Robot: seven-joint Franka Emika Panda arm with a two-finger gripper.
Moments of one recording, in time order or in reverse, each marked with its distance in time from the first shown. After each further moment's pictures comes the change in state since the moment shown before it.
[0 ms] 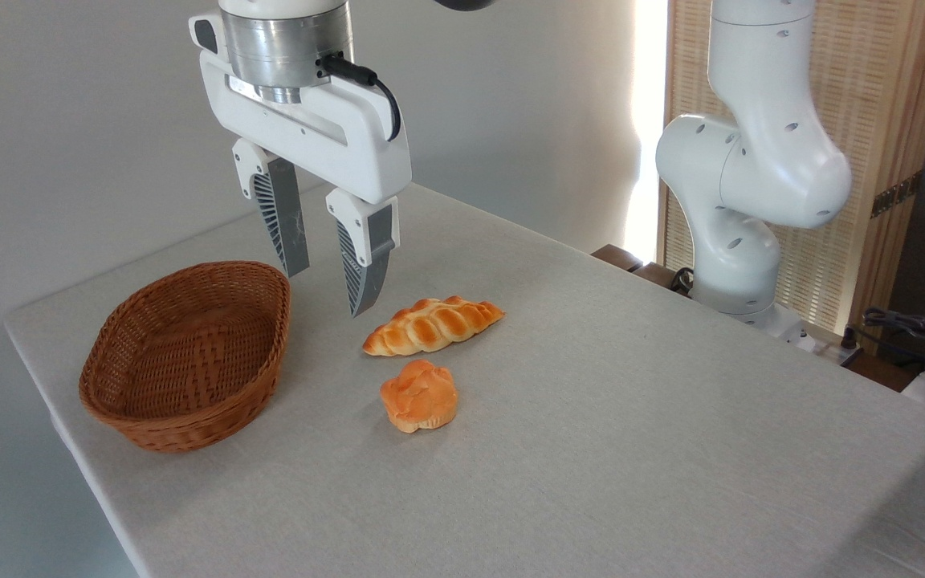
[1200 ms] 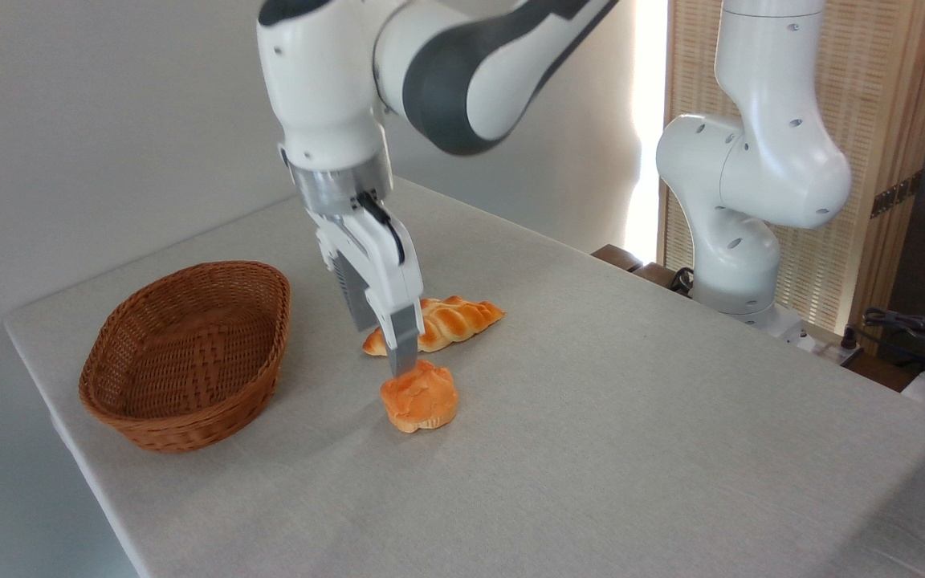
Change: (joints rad) arm -0.004 -0.101 -0.117 -0.472 0.000 0.277 0.246
